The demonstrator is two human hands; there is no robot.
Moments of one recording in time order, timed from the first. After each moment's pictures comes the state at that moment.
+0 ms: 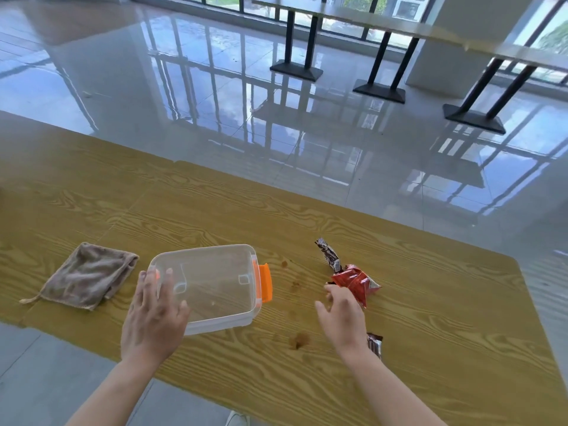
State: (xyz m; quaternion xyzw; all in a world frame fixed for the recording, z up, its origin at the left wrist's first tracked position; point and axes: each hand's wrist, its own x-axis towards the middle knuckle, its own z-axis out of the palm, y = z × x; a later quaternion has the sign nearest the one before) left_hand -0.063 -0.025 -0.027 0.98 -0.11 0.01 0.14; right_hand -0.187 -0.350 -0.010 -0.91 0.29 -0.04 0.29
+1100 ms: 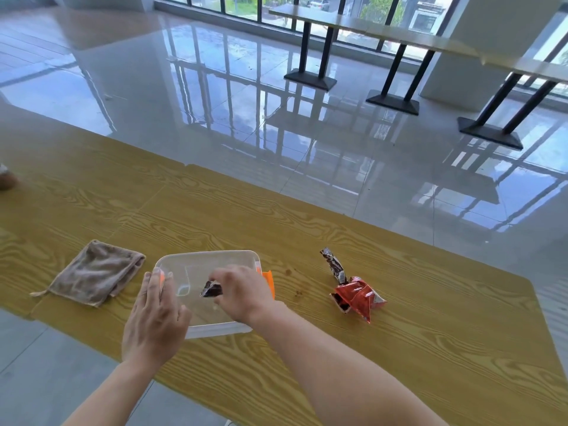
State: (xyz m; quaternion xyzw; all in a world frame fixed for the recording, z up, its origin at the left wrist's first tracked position) left_hand -0.066 -0.033 -0.021 0.99 -0.10 0.02 0.12; right_hand -0.070 -0.227 0.047 -0.97 -0.07 0.06 0.24
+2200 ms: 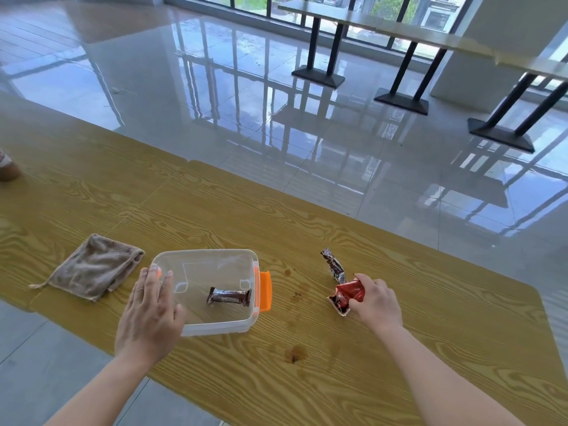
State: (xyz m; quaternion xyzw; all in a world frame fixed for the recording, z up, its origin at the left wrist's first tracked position) left_hand -0.063 -0.033 -0.023 0.99 -0.11 0.02 0.08; right_hand -0.151 -0.465 -0.028 -0.94 0.30 0.07 0.17
